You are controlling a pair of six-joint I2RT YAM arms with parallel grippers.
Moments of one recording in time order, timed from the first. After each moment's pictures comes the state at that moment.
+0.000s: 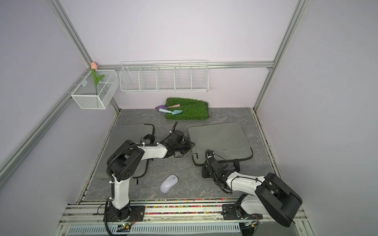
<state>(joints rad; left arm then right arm) -0.75 2.01 1.12 0.26 0.24 -1.23 0.76 1.28 0.33 0.10 0.12 0.62</state>
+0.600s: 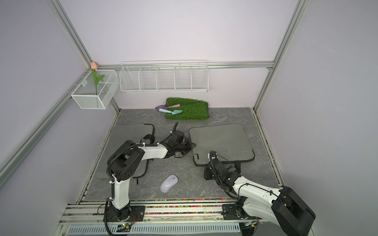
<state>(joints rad) -0.76 2.01 1.12 0.26 0.28 -1.26 0.79 1.09 0.31 -0.03 0.09 0.62</state>
